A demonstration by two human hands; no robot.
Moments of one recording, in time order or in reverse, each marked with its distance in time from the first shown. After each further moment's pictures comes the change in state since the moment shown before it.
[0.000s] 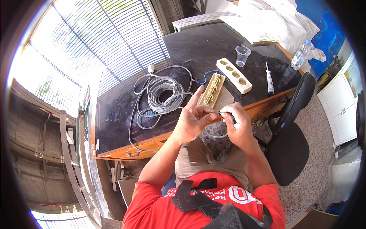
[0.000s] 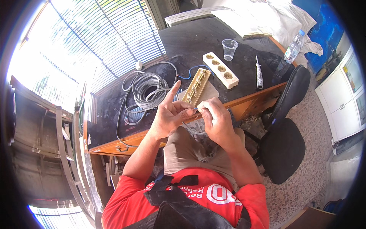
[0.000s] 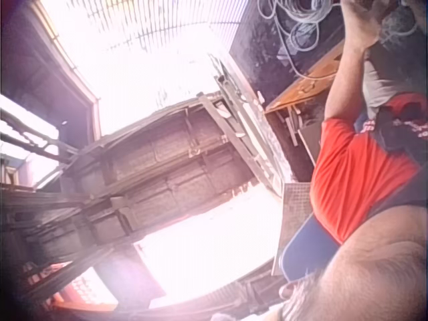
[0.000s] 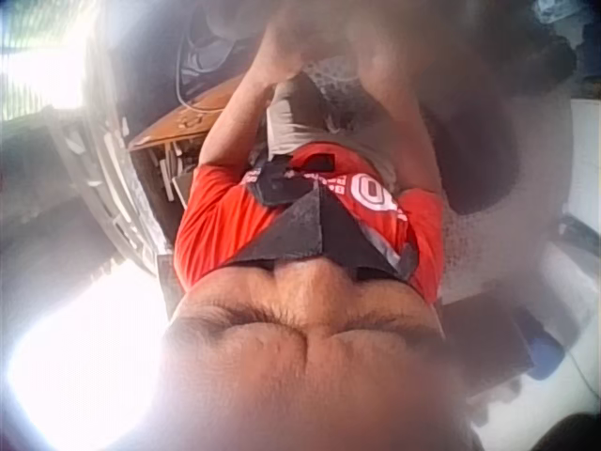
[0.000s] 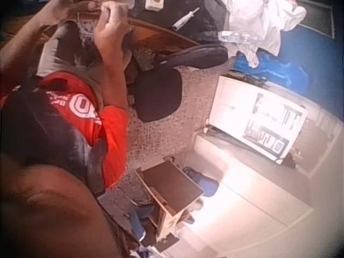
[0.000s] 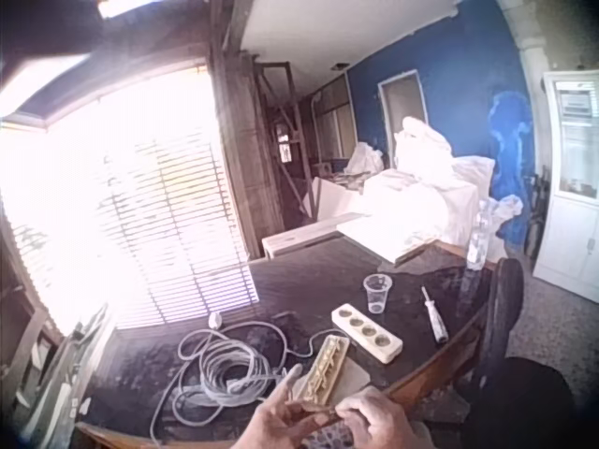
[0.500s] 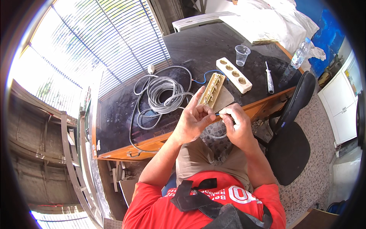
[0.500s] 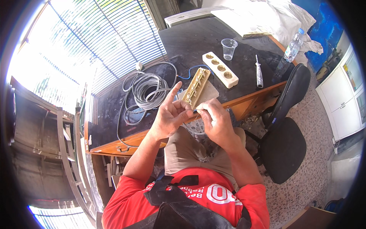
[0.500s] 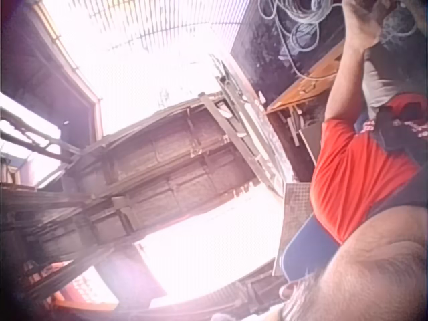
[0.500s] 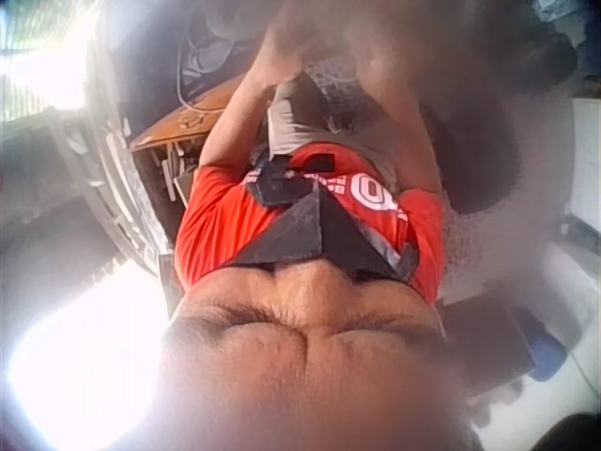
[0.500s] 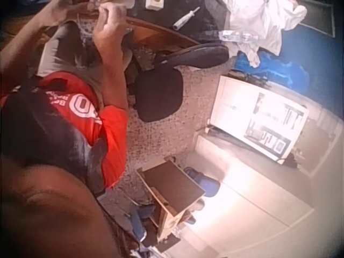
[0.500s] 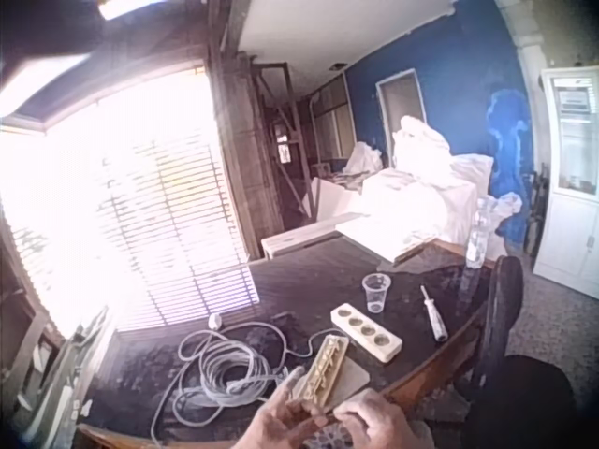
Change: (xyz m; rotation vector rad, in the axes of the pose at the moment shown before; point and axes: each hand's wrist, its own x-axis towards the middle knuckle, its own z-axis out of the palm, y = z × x) left_hand -0.002 0.000 0.002 0.040 -0.013 0.048; right_hand -0.003 0.000 -0.001 0.001 -0.008 -0.045
